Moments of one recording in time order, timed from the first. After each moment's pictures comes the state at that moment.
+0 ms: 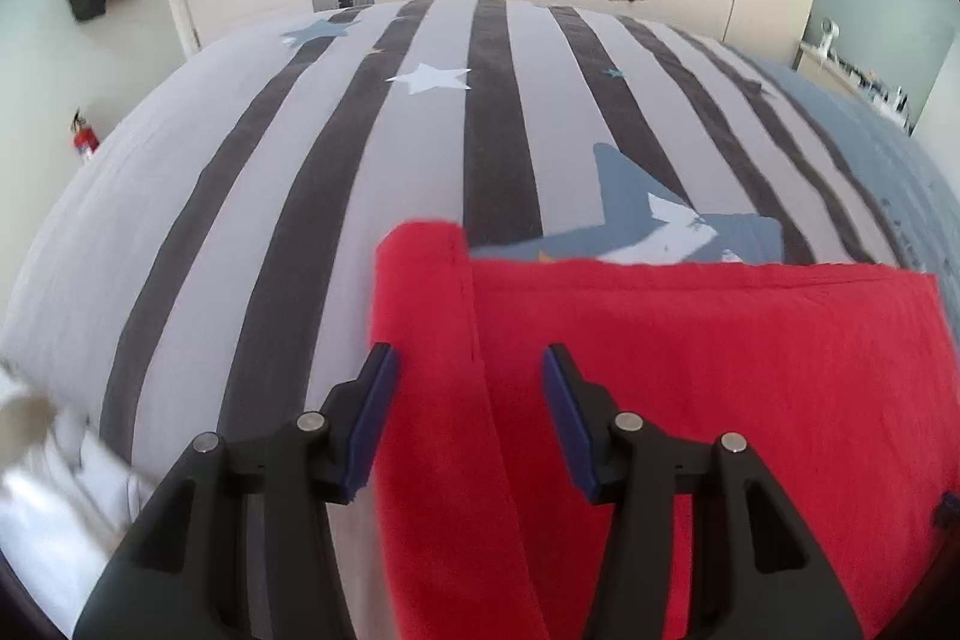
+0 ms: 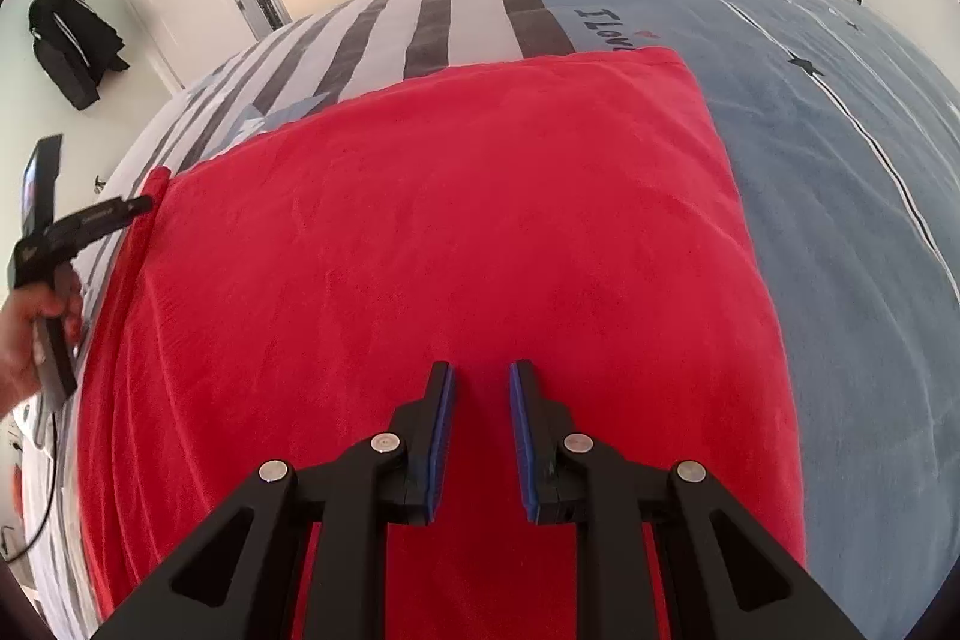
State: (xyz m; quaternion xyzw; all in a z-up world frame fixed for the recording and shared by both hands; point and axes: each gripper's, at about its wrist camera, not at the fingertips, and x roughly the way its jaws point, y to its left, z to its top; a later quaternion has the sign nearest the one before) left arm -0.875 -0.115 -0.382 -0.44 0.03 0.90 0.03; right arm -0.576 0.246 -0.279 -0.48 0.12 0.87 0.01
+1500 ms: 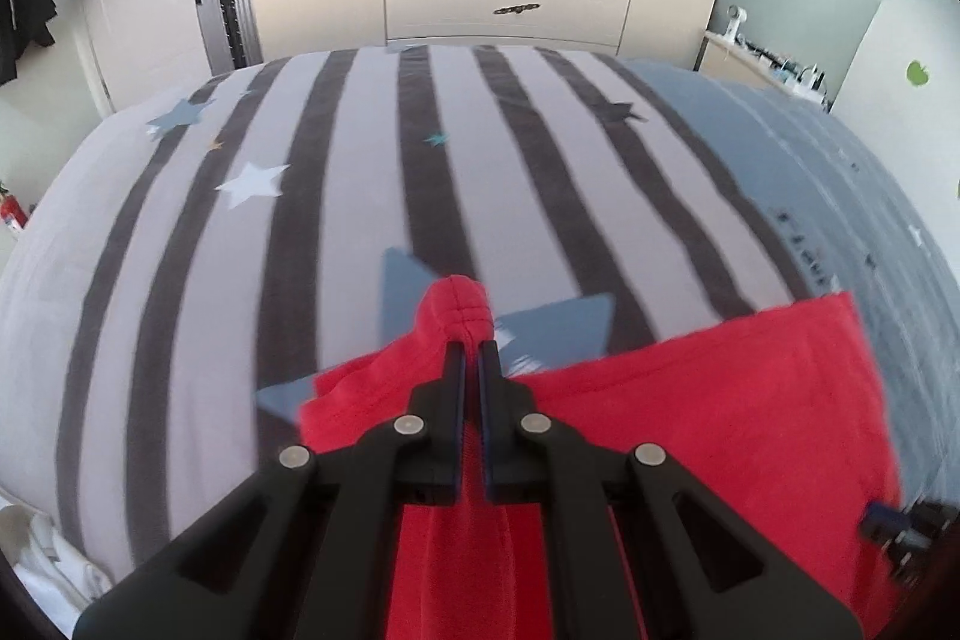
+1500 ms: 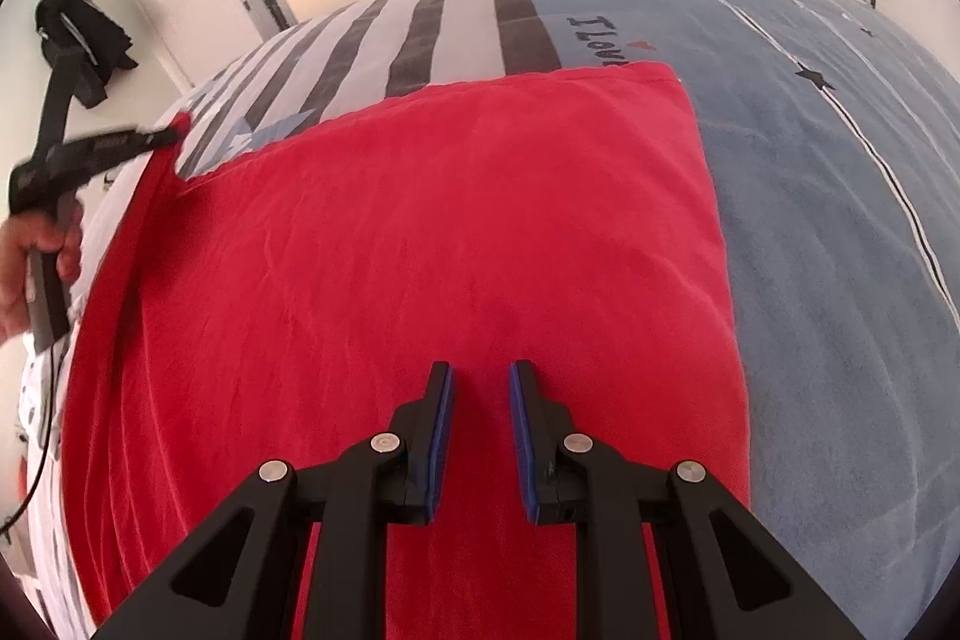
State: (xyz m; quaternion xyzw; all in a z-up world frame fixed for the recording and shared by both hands) left arm -0.899 -0.050 -0.314 -0.43 0.02 0.89 0.15; right arm -0.587 0.275 -0.268 -0.49 0.12 0.87 -0.01
